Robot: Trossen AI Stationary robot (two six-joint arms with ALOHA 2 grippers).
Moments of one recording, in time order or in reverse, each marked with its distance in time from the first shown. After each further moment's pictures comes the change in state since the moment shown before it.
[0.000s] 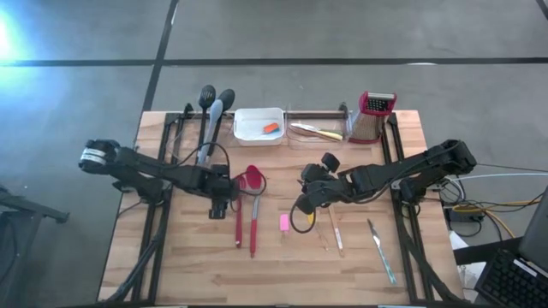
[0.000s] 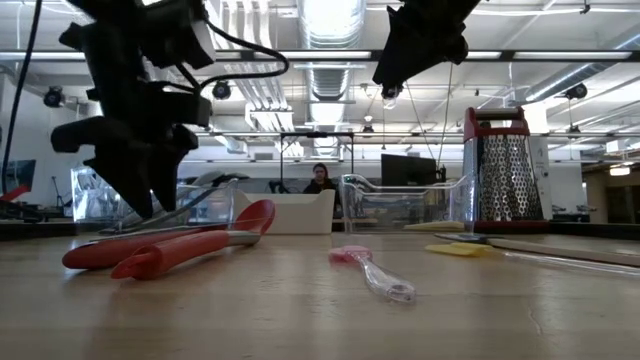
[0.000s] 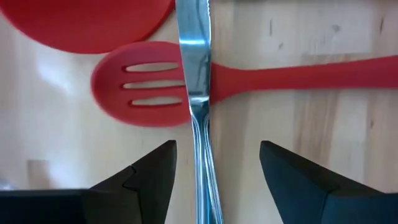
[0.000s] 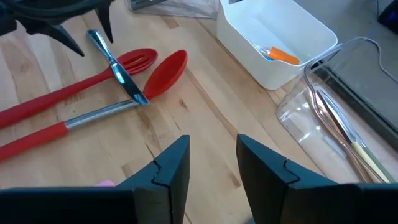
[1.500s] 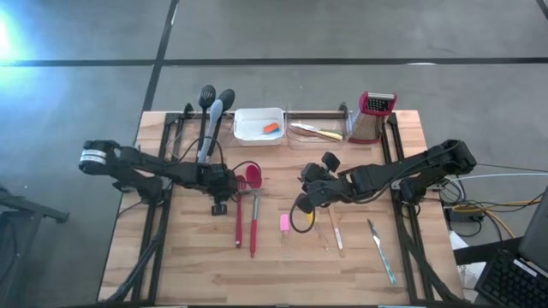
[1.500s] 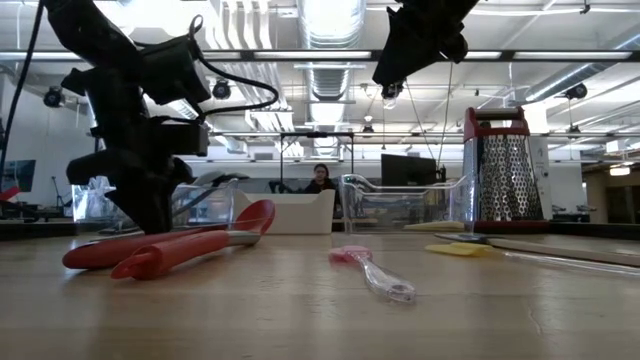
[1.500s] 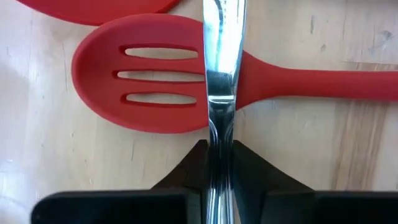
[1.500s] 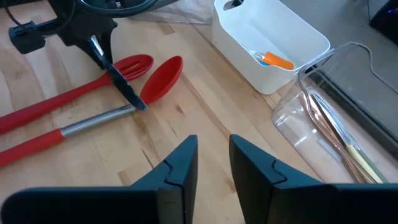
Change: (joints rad) left arm 0.137 -0.002 -0.181 0.281 0.114 0.014; right arm 0.001 0.001 0.000 0.011 0.026 0.000
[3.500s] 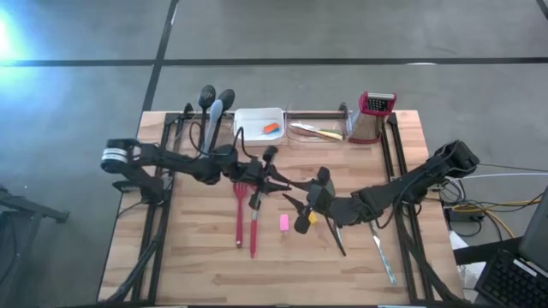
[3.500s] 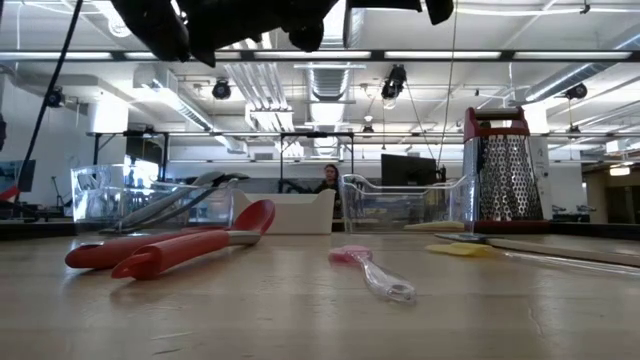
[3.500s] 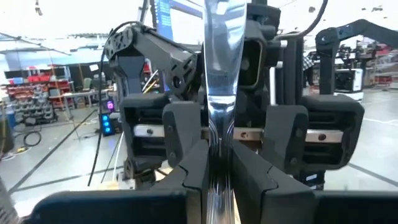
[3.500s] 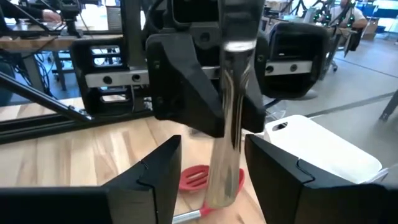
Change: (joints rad) left arm 0.004 0.208 0.299 1.280 0.460 0.069; right arm 0.179 -0.014 -0.218 0.872 0.198 -0.400
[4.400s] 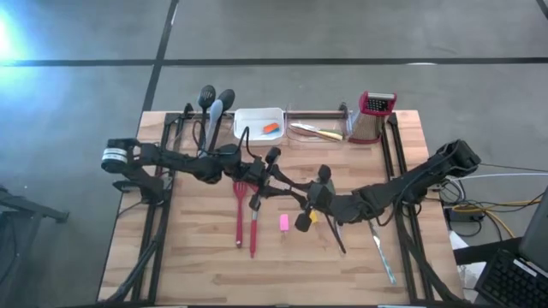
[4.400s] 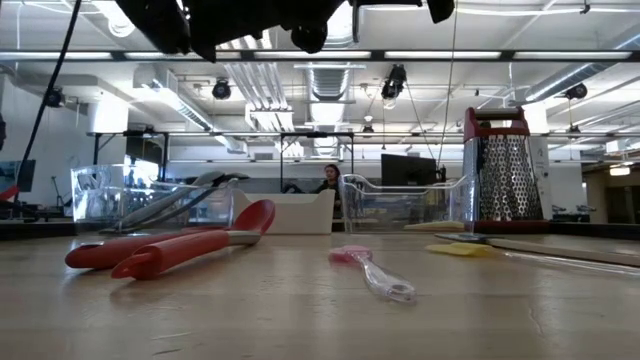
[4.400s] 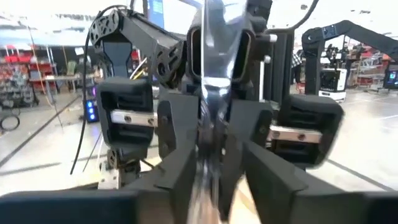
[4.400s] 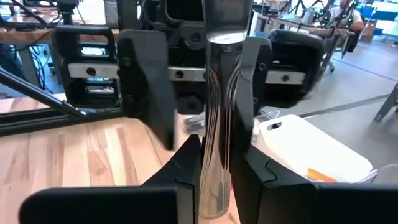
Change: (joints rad) left arm 0.008 -0.004 0.031 -0.095 0.038 -0.048; right arm -0.008 -0.030 0.000 -0.030 -0.005 -0.027
